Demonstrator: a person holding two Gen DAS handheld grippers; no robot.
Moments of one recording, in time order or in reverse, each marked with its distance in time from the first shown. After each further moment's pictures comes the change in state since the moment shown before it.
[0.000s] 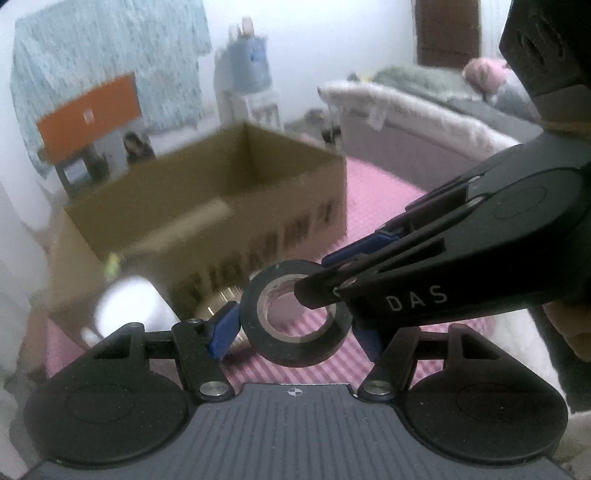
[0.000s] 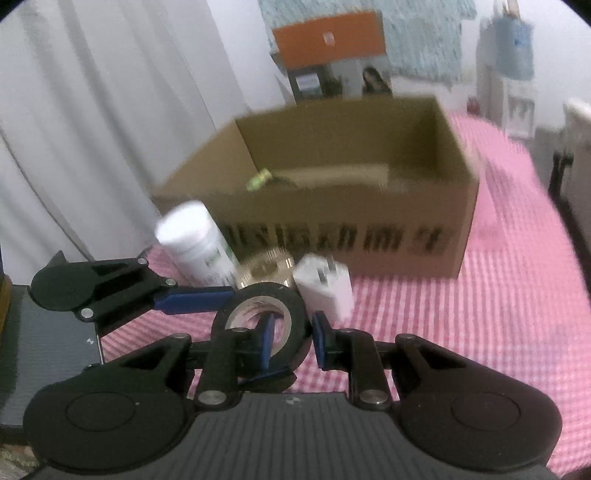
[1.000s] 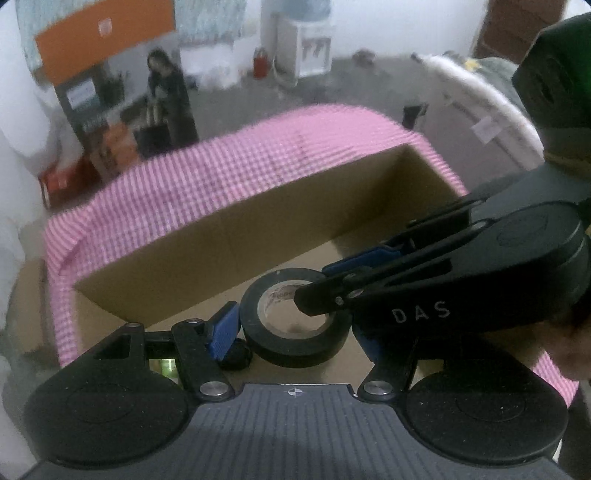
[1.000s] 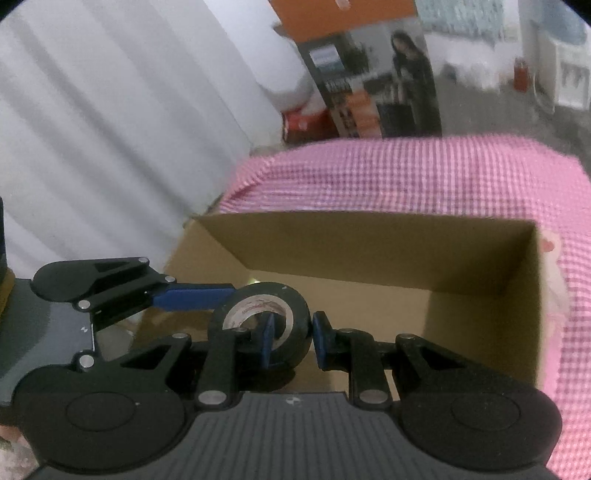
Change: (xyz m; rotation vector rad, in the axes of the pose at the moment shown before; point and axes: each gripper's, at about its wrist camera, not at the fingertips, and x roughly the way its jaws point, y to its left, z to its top) left arm 0.156 0.161 0.124 -0.212 0.329 -0.049; right arm 0.162 -0.052 0.209 0.087 0.227 0.164
